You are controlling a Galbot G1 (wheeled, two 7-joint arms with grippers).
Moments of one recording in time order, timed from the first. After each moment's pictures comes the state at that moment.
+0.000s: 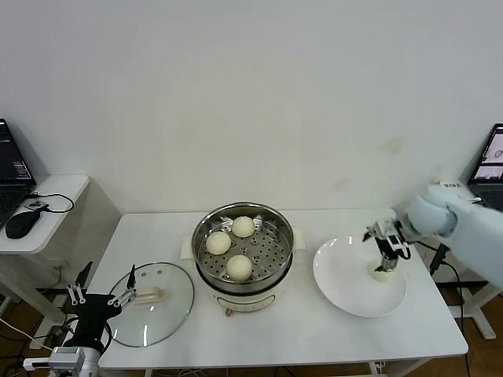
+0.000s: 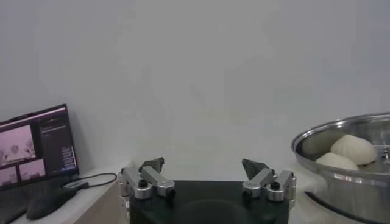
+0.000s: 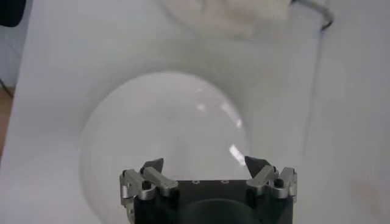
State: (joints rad) left arm 1.74 -1.18 -0.72 -2.22 -0.16 0.05 -0.17; right arm 0.03 0.49 -0.78 1.47 -0.13 -0.22 -1.08
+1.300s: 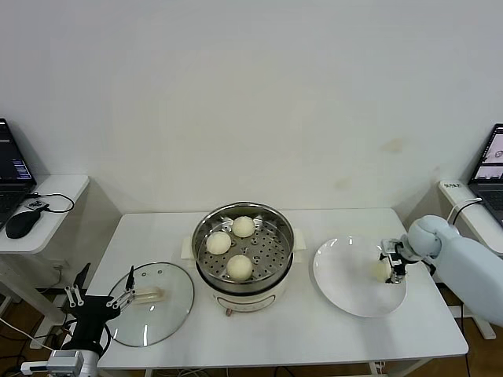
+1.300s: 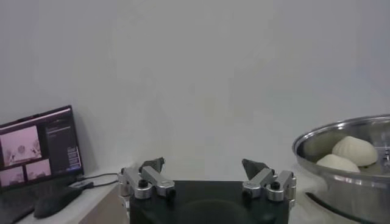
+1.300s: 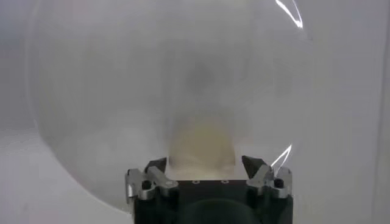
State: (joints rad) left arm 1.75 -1.19 -0.73 -2.24 -0.15 0.05 -0.17; right arm -0.24 0.69 -0.49 1.10 -0.37 -0.15 -1.05
